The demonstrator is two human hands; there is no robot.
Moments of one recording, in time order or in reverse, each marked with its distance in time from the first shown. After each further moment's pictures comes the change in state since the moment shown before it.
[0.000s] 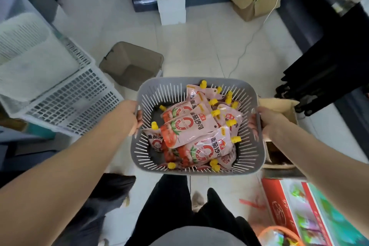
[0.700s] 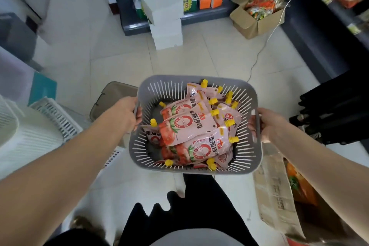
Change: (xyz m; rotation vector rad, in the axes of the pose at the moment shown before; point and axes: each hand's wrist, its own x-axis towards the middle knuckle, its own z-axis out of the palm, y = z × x) left_hand 0.164 0.347 0.112 0.067 -0.107 0.025; right_hand 0.124 -0.287 0.176 0.090 0.050 -0.016
